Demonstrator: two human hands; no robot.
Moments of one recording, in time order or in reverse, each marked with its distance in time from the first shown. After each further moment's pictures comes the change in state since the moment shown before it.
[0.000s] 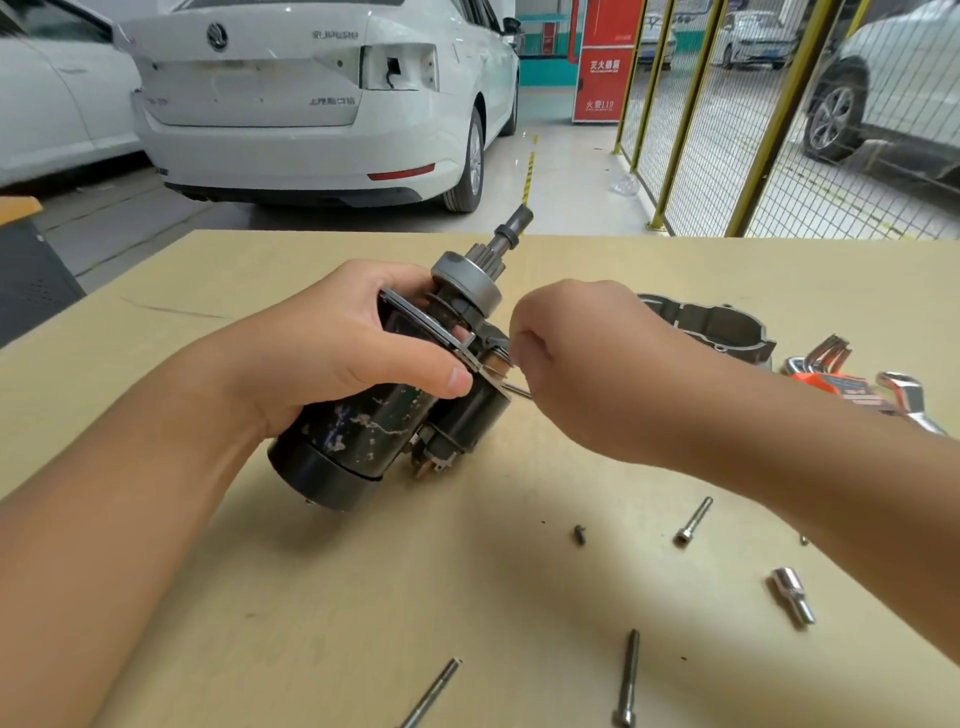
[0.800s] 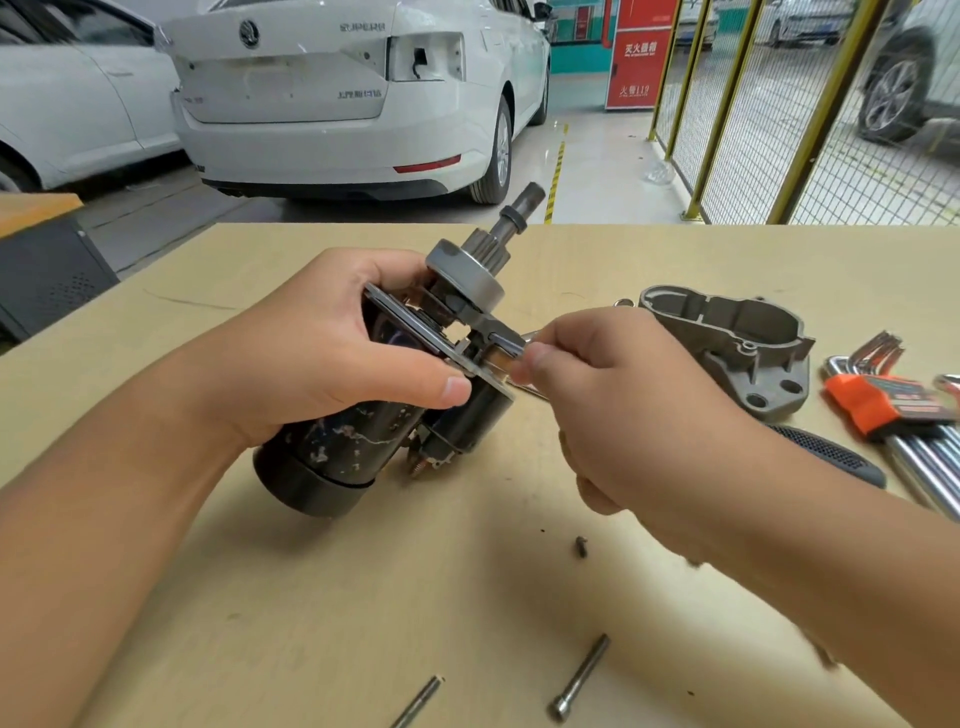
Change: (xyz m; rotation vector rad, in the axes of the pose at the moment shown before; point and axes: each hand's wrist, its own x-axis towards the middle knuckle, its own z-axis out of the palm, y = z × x) left_hand -0.009 0.001 0.006 0.082 0.032 0.147; right_hand -0.016 0.018 0.032 0.788 0.098 0.195
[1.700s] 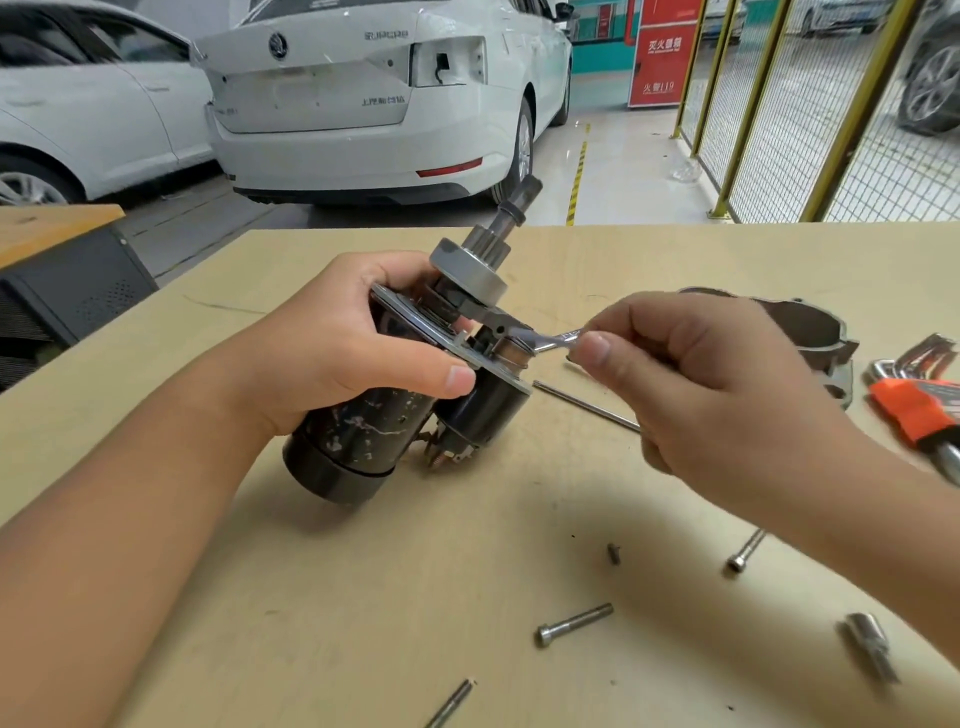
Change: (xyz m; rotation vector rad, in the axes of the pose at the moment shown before) left_hand 0.004 -0.014 -0.013 0.003 0.051 -0.001; right_hand 0.005 0.027 -0.022 0.044 0.025 -0.363
